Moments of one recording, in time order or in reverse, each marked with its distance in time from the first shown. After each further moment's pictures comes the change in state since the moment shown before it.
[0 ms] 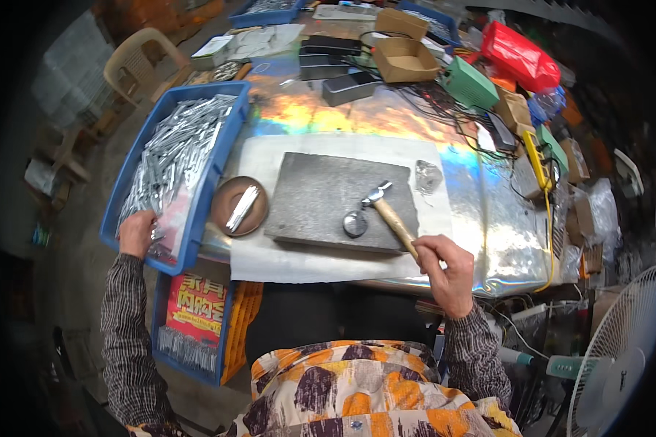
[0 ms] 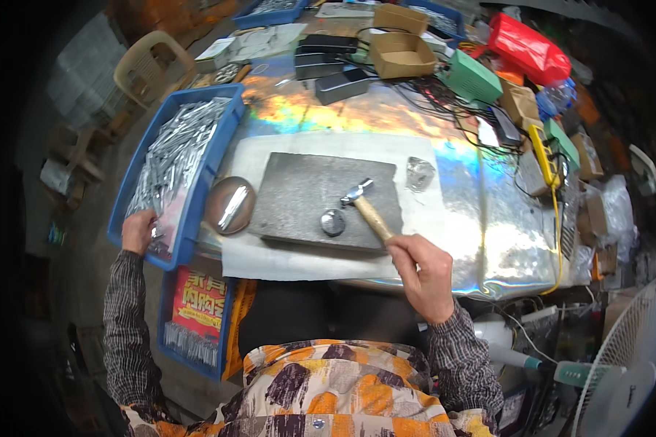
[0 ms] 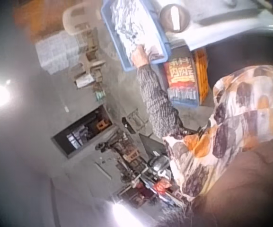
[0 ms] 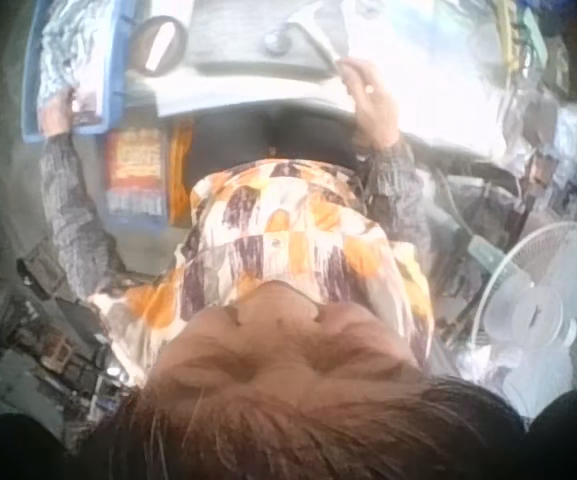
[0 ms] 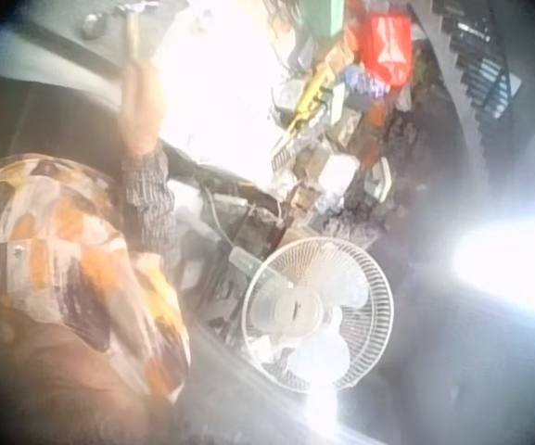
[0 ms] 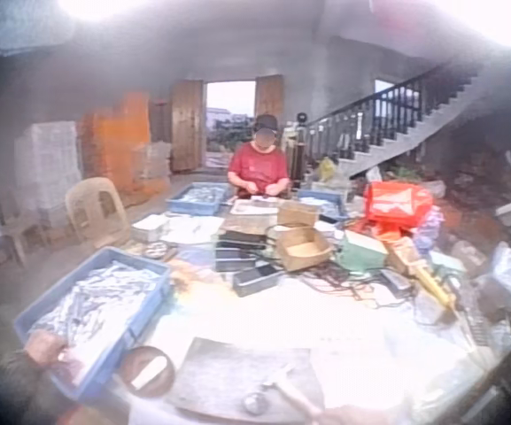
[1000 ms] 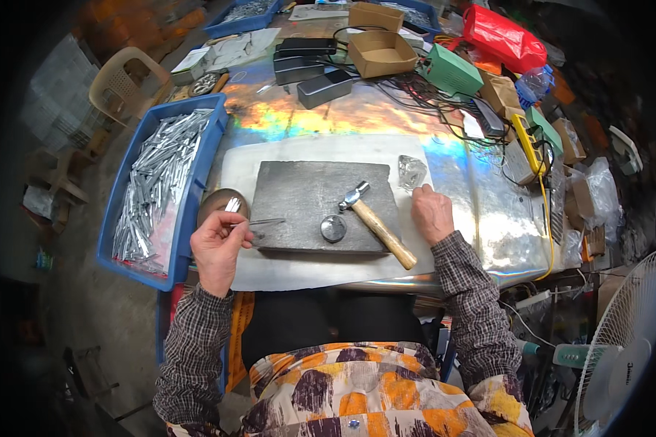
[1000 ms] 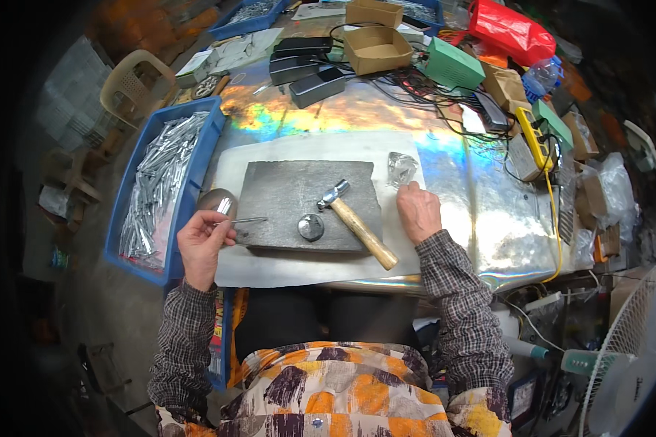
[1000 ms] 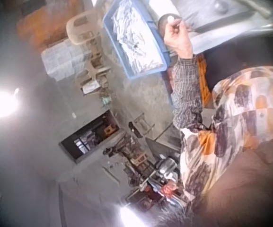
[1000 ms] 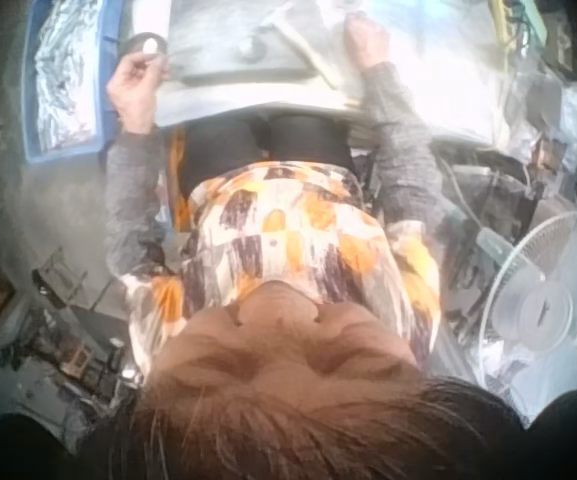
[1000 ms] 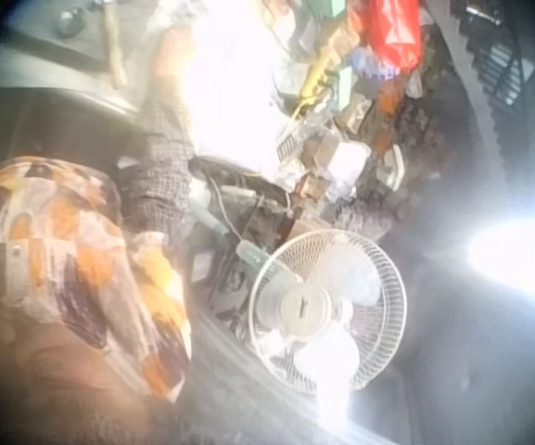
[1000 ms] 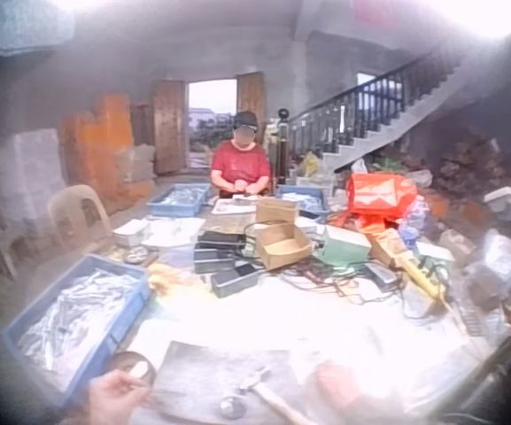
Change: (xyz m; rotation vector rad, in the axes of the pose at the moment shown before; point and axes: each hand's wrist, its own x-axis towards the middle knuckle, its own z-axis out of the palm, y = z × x) left_hand 0.027 0.237 -0.017 -1.536 0.167 -0.224; right_hand 0.068 0.124 0.007 -0.985 -0.115 -0.131
